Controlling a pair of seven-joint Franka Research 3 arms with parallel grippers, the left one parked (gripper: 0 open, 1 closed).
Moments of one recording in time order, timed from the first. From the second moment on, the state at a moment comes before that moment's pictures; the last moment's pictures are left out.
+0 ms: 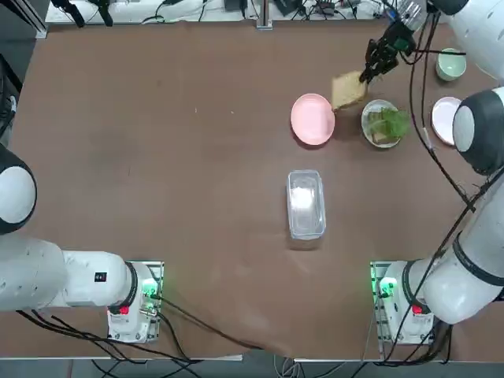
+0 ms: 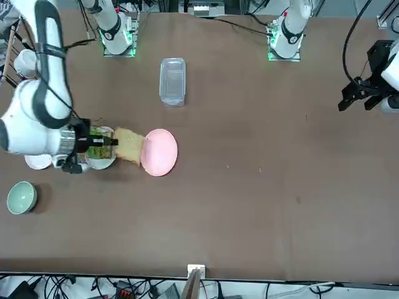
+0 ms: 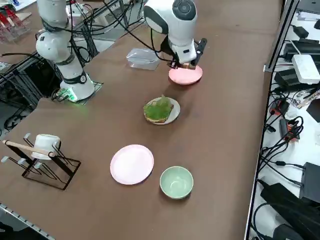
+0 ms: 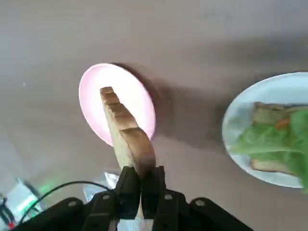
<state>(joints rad) 0.42 0.42 -0.51 -1.70 0.65 1.66 -0.26</state>
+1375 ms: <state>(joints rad) 0.08 0.60 -0.51 -1.60 0.65 1.47 -0.84</state>
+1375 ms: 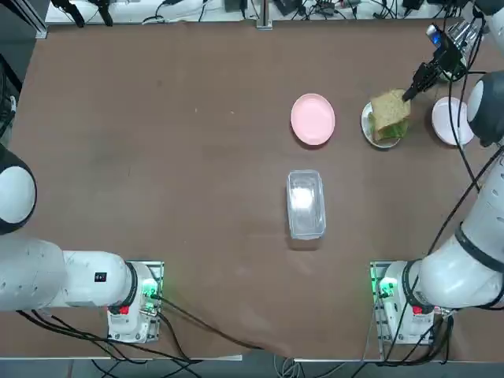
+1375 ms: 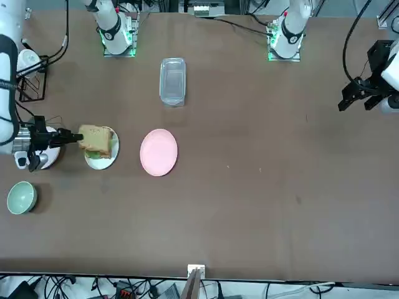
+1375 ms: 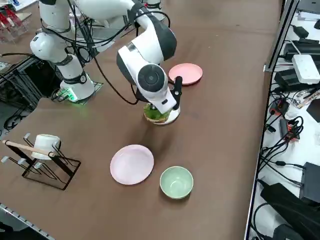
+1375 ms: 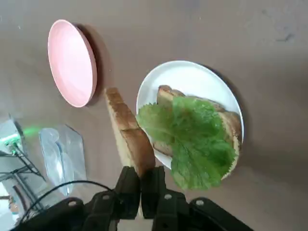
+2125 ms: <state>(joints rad) 0.05 0.68 -0.51 -1.55 0.69 1.44 -0.84</state>
